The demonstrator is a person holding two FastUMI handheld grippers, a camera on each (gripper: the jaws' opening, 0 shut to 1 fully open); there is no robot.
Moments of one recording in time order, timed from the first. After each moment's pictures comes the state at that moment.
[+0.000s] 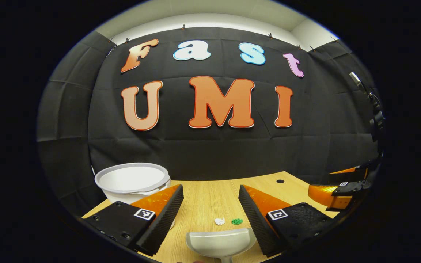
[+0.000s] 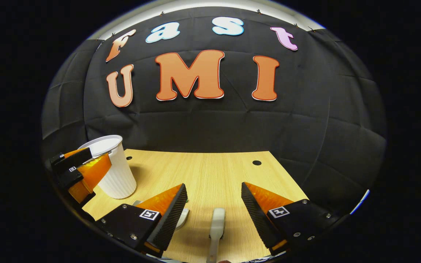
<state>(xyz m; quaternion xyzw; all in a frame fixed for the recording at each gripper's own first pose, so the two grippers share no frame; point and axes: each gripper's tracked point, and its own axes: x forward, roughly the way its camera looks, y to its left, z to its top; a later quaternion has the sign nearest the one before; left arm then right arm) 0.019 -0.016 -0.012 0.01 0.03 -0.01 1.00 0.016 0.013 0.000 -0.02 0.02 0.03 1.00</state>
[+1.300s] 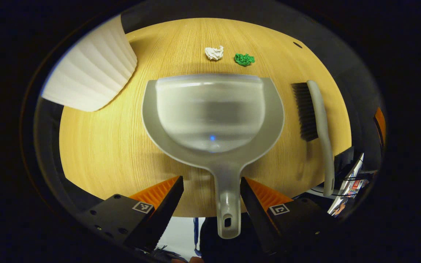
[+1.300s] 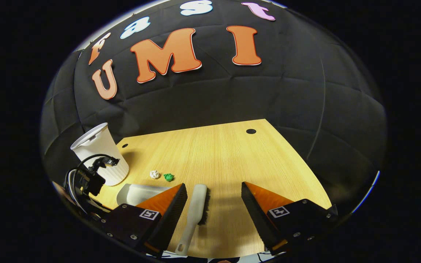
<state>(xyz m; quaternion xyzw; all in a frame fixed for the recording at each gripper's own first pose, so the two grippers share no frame) -0.030 -0.019 -0.302 -0.02 0.67 -0.05 0.74 0.044 -0.061 -0.082 0.05 0.12 0.05 0.99</state>
